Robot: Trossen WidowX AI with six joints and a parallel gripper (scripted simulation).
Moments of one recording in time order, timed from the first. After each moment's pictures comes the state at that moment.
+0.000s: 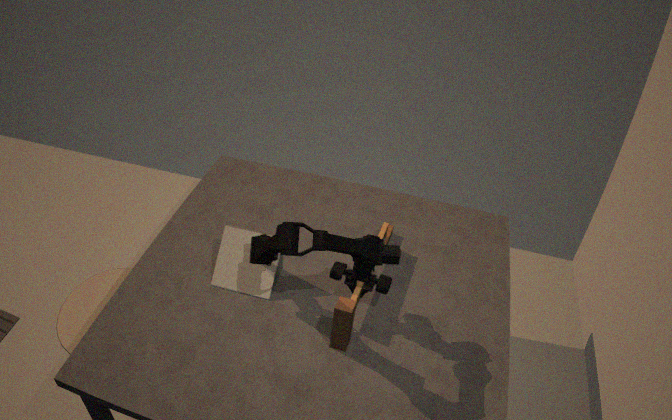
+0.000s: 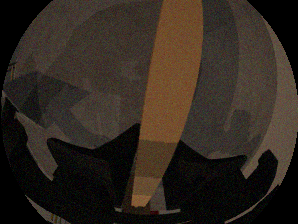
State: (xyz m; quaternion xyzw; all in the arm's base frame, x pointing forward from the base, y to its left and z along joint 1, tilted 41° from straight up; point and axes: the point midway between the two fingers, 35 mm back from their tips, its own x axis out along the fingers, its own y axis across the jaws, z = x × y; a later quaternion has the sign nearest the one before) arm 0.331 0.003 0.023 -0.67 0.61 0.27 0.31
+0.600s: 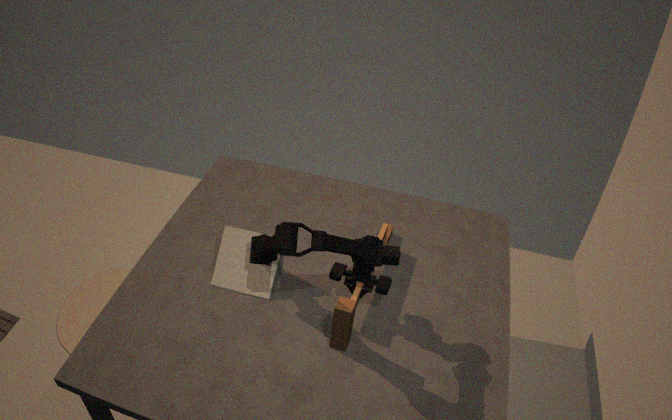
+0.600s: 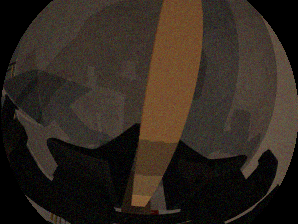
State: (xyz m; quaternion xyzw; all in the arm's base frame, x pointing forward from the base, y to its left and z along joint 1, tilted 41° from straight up) arm 0.331 0.000 0.027 -0.67 0.61 0.27 0.31
